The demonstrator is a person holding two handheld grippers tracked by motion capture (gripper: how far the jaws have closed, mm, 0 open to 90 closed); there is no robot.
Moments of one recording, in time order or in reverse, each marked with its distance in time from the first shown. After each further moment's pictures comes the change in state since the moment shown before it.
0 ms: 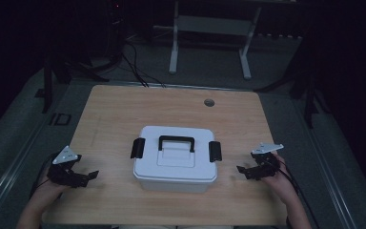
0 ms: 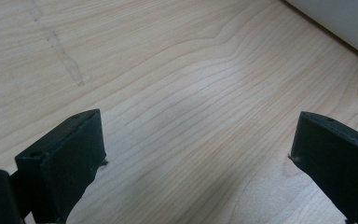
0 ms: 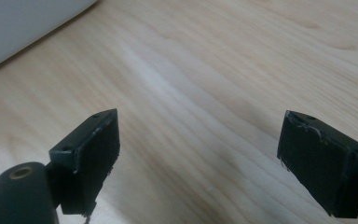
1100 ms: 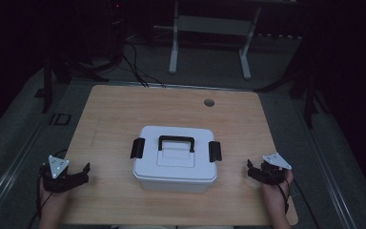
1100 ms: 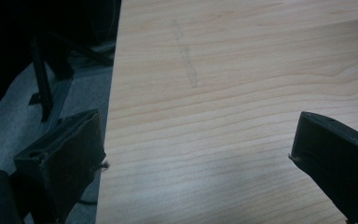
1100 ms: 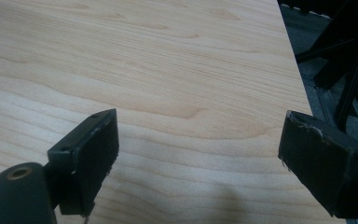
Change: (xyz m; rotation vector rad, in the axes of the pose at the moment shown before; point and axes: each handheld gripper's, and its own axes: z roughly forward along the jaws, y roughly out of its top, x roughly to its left) left arm -0.024 -0.025 -0.002 -0.212 0.496 -0.162; right arm 0.013 -0.041 0.003 -0.209 -0.494 0.244
